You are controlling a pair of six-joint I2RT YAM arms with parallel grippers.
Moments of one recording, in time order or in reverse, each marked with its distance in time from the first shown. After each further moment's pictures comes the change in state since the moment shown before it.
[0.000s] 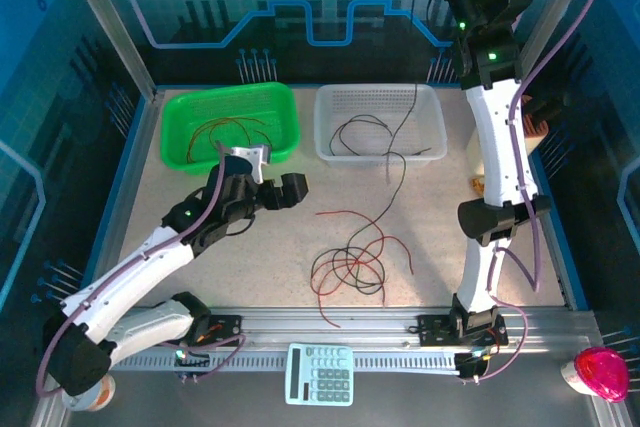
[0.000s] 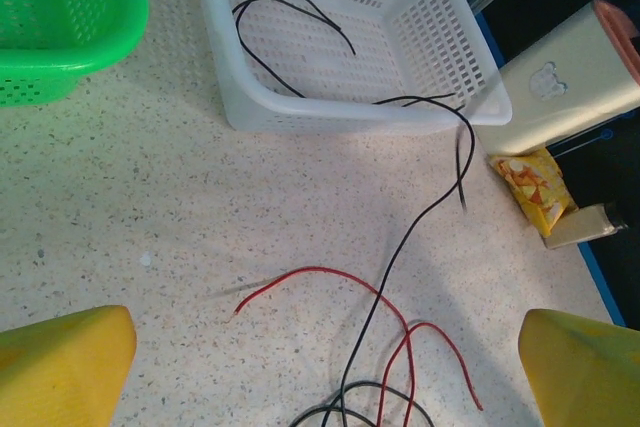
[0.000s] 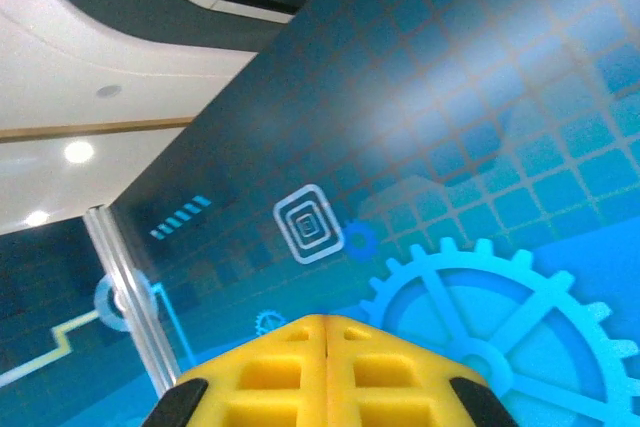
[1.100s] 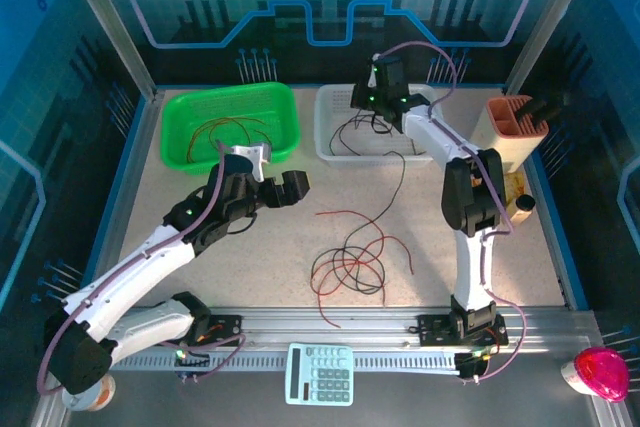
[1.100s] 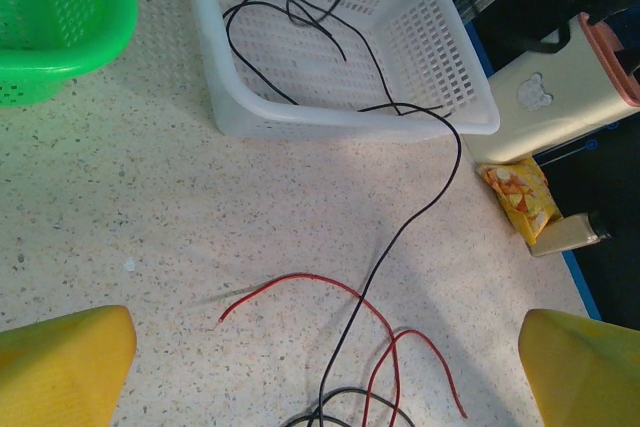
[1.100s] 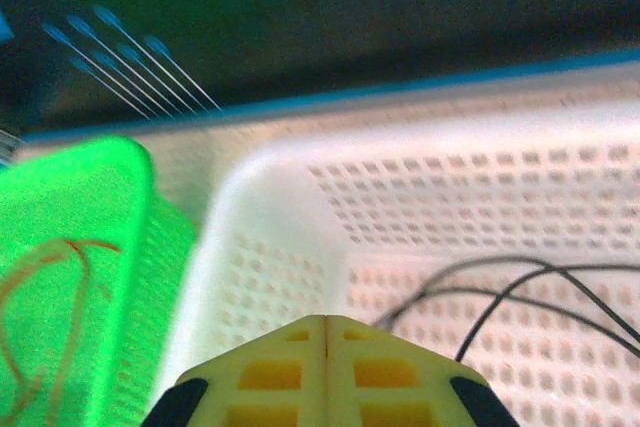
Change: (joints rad) left arm 0.000 0.005 0.003 0.023 0.008 -0.030; right arm 0.088 0.132 -0.832 -0.163 0.045 -0.161
